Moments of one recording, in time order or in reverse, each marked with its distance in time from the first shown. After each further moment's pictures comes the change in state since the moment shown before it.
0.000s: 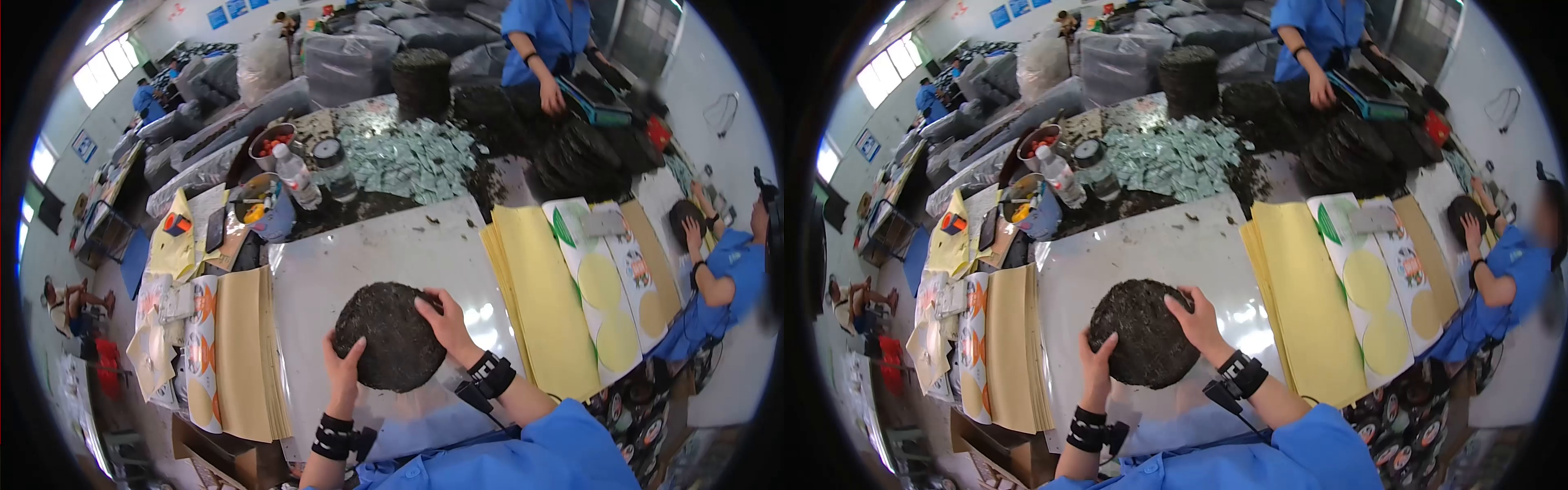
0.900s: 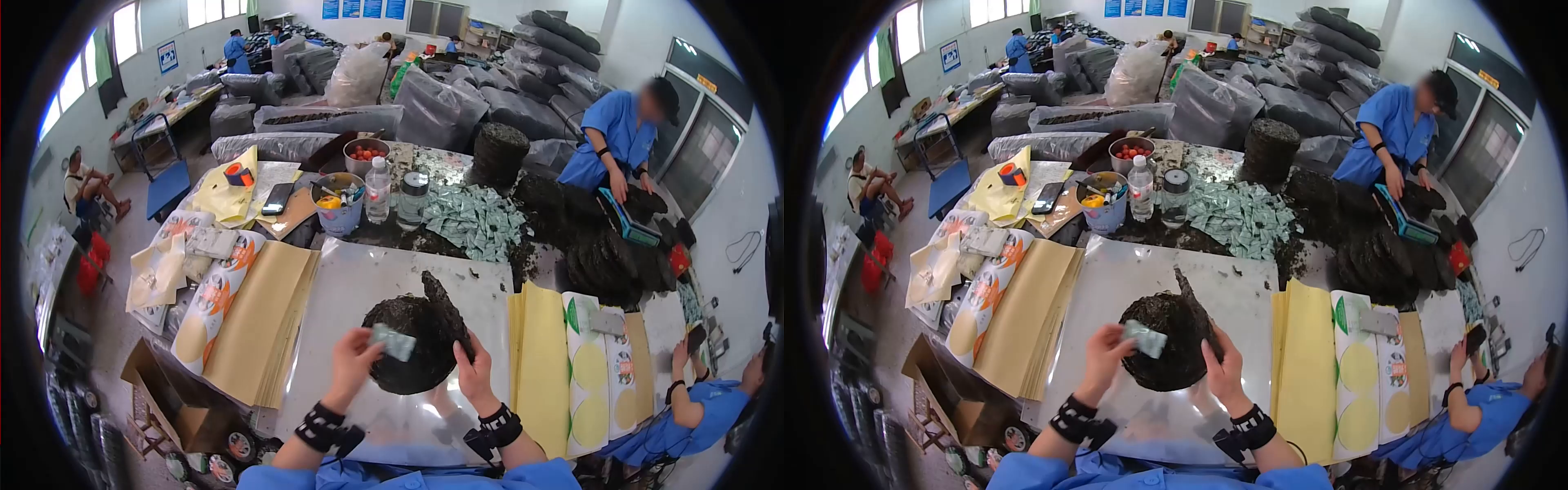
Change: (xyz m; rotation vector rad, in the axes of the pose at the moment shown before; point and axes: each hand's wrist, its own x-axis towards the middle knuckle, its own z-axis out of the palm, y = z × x) left_hand -0.019 0.037 -0.007 -0.103 -0.031 0.131; right_hand -0.044 -0.060 -0.004 0.093 -0.148 -0.401
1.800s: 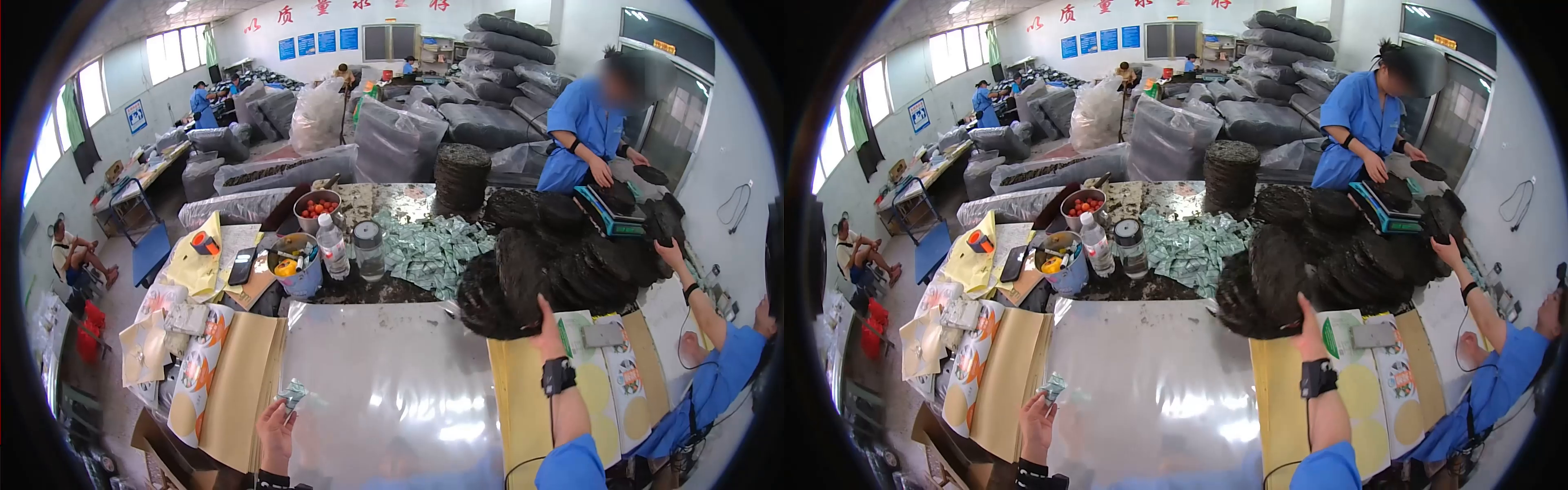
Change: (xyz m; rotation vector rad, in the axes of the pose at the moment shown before) left_hand 0.007 -0.006 -0.111 -0.357 0.355 -0.139; right_hand 0.154 0.065 -0.246 1.020 0.397 0.453
